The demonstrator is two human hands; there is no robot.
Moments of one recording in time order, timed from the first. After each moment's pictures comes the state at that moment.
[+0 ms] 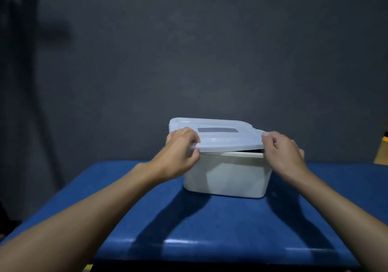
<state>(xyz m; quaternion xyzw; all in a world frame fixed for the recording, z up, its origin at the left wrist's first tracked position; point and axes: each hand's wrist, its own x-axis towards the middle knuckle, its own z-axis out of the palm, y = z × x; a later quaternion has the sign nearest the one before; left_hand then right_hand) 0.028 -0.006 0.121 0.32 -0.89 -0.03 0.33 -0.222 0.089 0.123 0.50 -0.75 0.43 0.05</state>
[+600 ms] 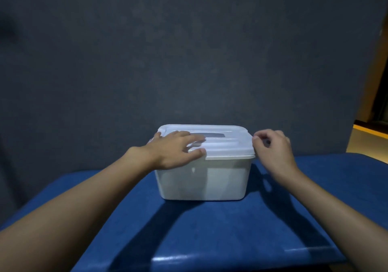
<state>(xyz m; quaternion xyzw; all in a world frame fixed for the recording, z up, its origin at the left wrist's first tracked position) -0.029 -0.027 0.147 0.37 -0.92 0.00 0.08 -0.268 0.083 0.108 0.47 -0.70 0.54 0.02</state>
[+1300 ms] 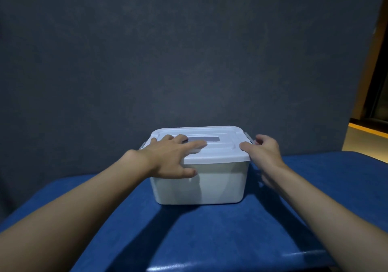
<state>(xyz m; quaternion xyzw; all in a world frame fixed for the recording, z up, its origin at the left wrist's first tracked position) -0.032 -0.033 0.143 0.34 -0.94 0.08 0.01 -0.258 0.063 0.110 0.33 -0.65 0.65 -0.22</state>
